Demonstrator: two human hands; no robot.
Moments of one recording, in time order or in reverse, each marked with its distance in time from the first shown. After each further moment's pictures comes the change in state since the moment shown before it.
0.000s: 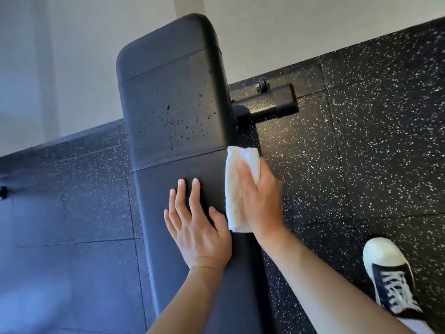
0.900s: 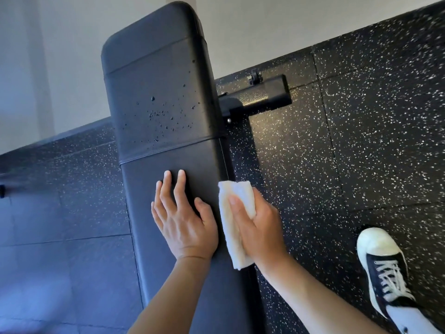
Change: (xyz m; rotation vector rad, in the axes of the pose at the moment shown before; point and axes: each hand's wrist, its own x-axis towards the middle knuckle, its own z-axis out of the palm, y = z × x) left_hand -0.001 0.001 0.000 -0.002 0.028 0.006; right_hand -0.060 0.046 -0.029 -0.021 -0.105 -0.057
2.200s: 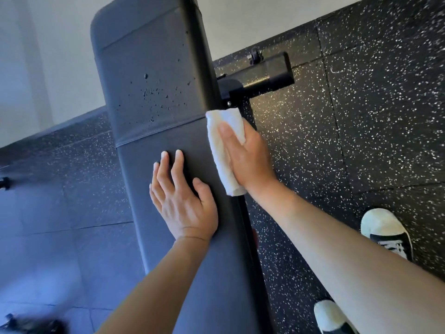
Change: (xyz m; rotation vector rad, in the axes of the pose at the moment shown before) left_hand 0.003 -0.003 0.002 0.009 0.002 0.021; right_hand 0.087 -0.032 0.017 0.079 -0.012 -0.015
